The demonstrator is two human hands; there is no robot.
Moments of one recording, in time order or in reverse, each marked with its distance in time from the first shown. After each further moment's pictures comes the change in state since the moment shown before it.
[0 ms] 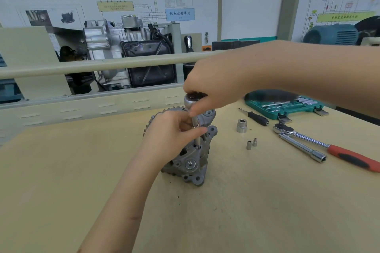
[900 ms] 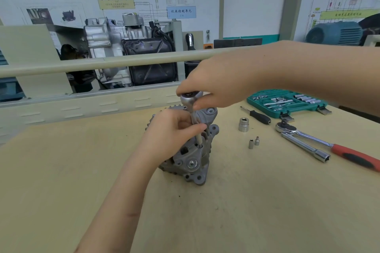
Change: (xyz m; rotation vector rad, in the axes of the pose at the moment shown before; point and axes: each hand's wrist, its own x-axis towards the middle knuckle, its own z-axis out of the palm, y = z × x) left_hand -0.001 -0.002 -0.005 -0.108 -0.065 -0.065; right_hand -0.008 -0.010 -0.008 0.129 0.002 0.013
